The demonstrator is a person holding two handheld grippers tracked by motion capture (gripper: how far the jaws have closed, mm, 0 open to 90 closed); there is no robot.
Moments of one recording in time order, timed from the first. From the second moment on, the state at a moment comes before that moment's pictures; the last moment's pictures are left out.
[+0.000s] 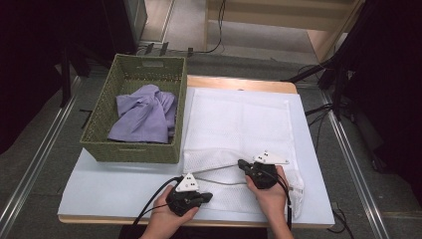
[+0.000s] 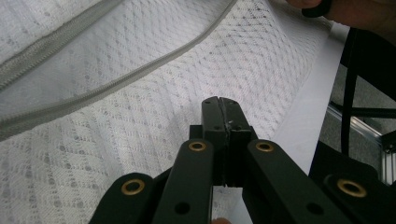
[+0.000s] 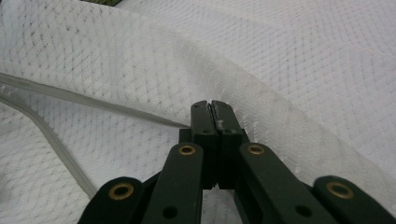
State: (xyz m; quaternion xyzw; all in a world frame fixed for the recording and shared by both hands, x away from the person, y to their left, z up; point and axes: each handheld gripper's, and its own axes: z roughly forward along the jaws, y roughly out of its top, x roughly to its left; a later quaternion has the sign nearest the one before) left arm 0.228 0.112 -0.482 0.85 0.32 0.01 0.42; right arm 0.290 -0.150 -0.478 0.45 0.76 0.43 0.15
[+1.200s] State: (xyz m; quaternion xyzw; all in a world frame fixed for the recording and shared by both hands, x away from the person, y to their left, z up) left arm 0.229 0.113 -0.482 0.85 0.32 0.00 0.42; right arm 0.283 -0.158 -0.487 0.41 0.81 0.37 0.20
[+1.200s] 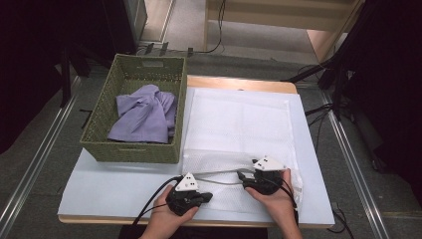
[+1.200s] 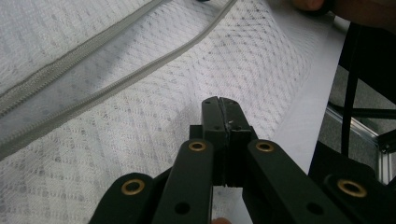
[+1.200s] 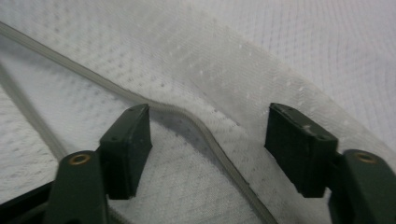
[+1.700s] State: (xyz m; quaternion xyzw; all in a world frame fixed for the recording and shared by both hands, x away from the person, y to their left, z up) left arm 0.229 0.113 -0.483 0.85 0.32 0.01 0.42; right arm 0.287 -0.163 -0.487 0.48 0.77 0.36 0.21
